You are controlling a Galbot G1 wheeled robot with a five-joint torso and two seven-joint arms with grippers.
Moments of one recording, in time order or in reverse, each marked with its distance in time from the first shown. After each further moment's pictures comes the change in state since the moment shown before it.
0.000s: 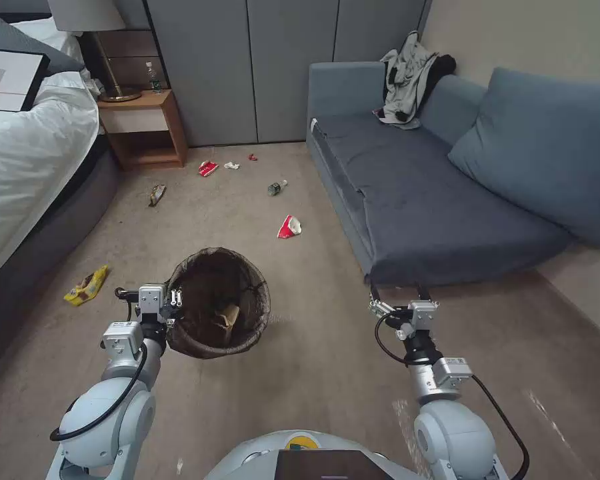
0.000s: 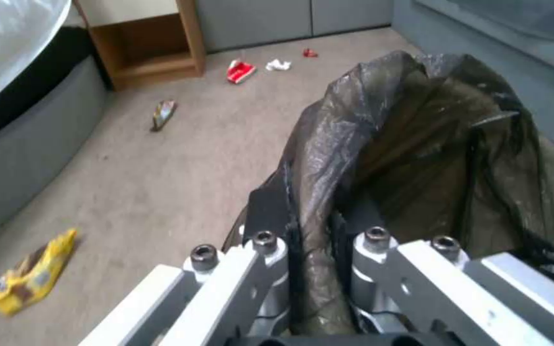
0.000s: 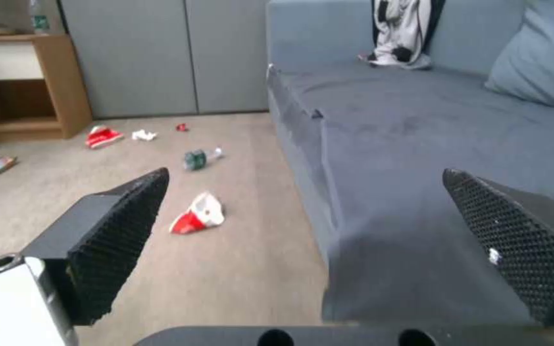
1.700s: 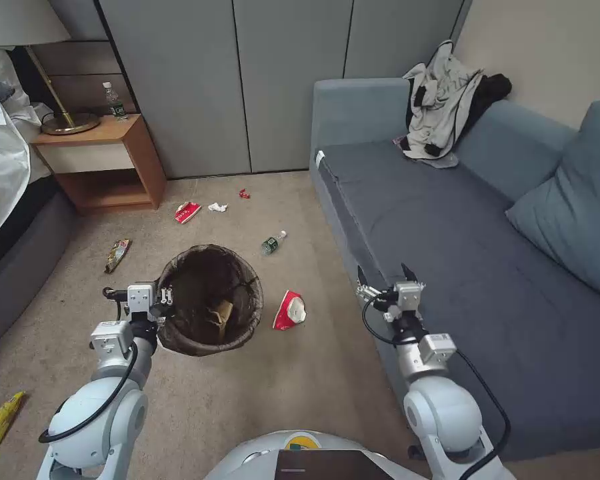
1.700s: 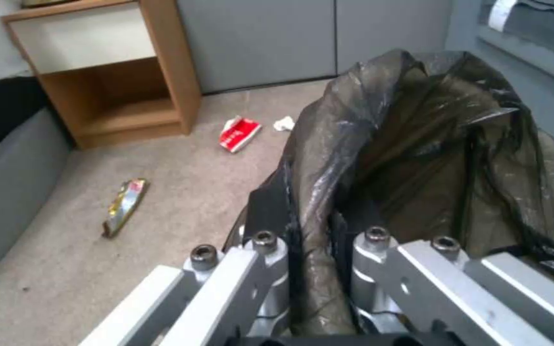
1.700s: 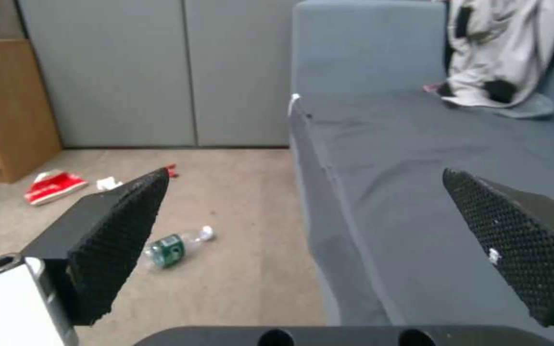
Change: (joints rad) left arm -0.006 0.001 -0.061 -0.004 -0.029 0.007 -0.011; right arm 0.149 -0.050 -0.073 0.005 -0.010 -0.139 0.002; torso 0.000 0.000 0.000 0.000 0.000
